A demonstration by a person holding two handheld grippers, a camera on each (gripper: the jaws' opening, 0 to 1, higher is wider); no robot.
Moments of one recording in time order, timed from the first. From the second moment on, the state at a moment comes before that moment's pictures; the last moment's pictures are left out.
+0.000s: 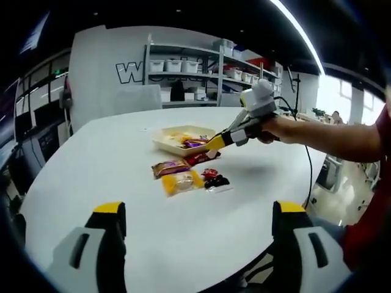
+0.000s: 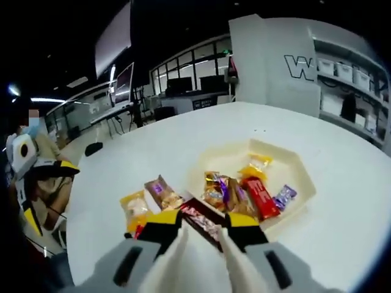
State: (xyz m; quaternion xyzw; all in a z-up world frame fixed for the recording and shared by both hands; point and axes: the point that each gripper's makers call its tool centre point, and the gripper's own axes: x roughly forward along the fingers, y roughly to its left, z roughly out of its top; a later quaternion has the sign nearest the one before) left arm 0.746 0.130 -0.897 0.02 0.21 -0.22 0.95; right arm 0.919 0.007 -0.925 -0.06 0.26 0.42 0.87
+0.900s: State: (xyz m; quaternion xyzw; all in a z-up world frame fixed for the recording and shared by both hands) left arm 0.739 0.102 -0.899 0.03 0.21 -0.26 0.94; right arm 0.876 -0.016 -0.920 -0.05 0.28 0.41 0.87
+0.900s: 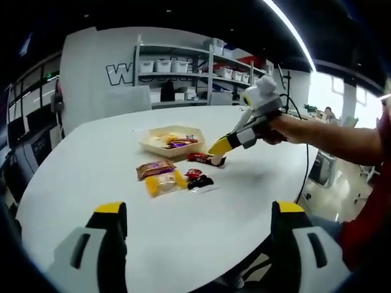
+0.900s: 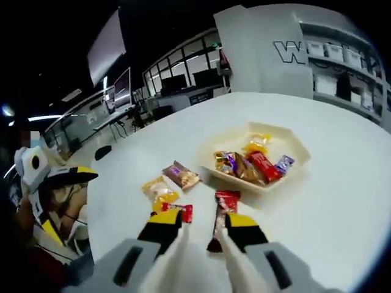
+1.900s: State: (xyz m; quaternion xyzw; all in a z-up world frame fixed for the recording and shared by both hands) left arm 0.739 0.120 -0.900 0.03 0.21 -0.24 0.95; right arm 0.907 -0.006 -0.943 -0.11 0.24 0.39 0.88
